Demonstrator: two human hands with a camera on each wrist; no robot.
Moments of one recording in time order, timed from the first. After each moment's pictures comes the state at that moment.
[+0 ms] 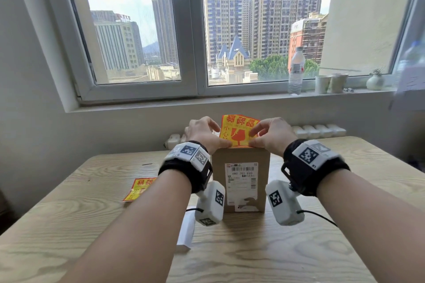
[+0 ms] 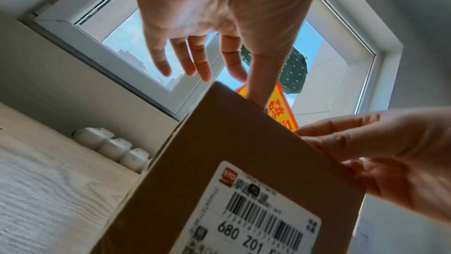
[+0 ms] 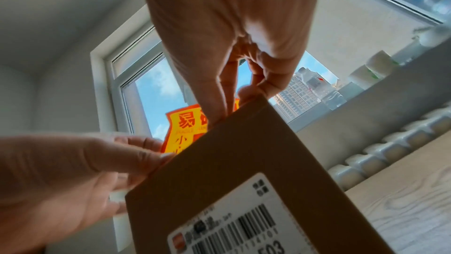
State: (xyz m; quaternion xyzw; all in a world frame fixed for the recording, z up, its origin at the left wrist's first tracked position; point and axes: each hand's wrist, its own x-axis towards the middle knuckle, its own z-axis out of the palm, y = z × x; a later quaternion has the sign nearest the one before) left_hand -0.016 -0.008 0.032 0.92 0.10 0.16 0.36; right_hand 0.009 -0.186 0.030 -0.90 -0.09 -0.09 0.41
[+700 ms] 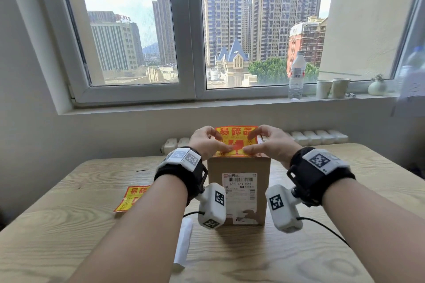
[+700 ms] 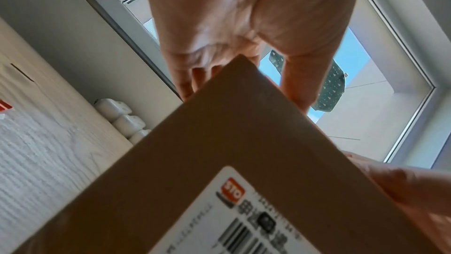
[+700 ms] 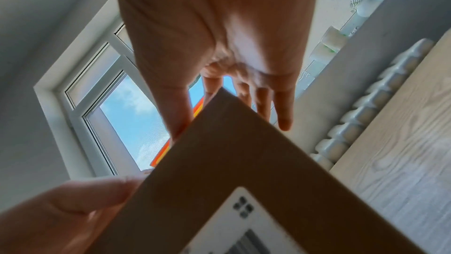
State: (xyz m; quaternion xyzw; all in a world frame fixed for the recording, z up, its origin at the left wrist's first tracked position) left_hand 0.014 -0.003 0.027 0.85 0.04 0.04 0.52; right_hand 0.036 -0.190 0.020 -0.85 -0.12 0.01 0.51
